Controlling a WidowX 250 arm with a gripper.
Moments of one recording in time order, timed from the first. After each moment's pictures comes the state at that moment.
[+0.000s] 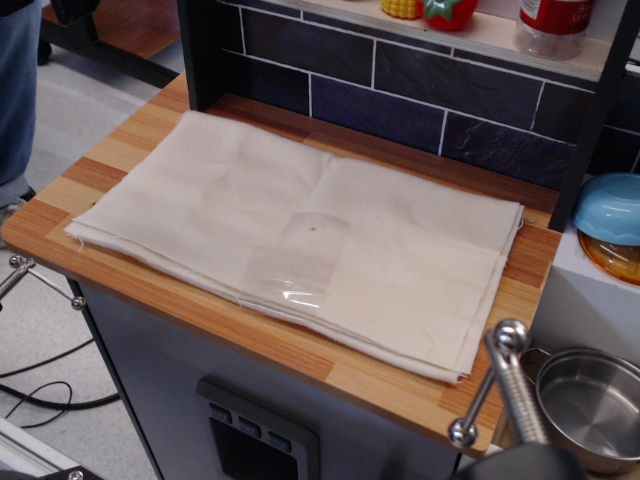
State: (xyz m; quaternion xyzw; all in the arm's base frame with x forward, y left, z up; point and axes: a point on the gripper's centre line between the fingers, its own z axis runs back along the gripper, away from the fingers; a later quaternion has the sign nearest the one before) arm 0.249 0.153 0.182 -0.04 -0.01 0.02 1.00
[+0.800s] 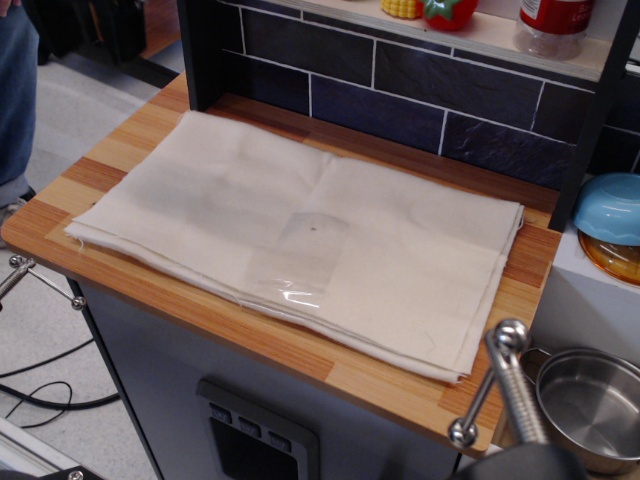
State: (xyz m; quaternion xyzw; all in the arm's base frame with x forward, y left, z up) arm 0.297 0.169 0.122 -0.03 -0.02 0.04 1.00
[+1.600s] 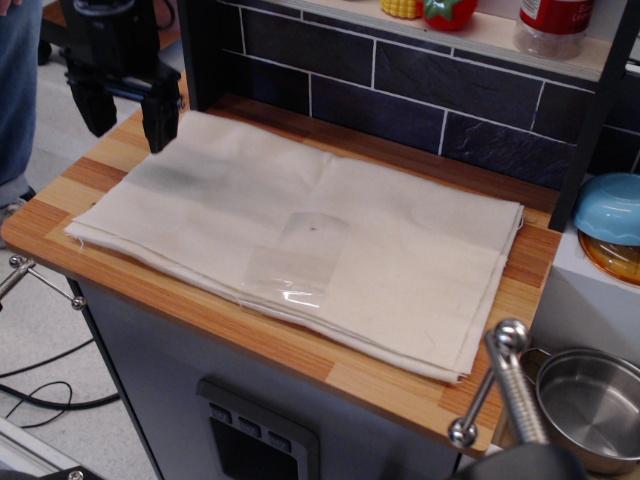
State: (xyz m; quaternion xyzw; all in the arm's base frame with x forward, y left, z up) arm 0.313 0.178 0.037 0.03 0.00 0.06 1.00
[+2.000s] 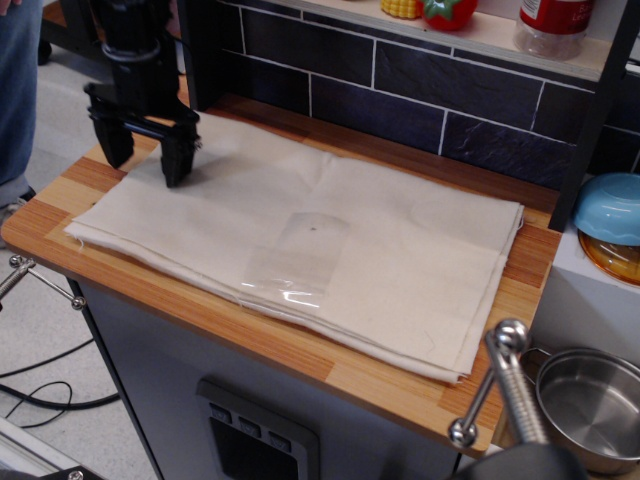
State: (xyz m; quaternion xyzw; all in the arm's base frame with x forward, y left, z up) arm 0.319 0.173 0.005 0.04 0.00 0.05 1.00
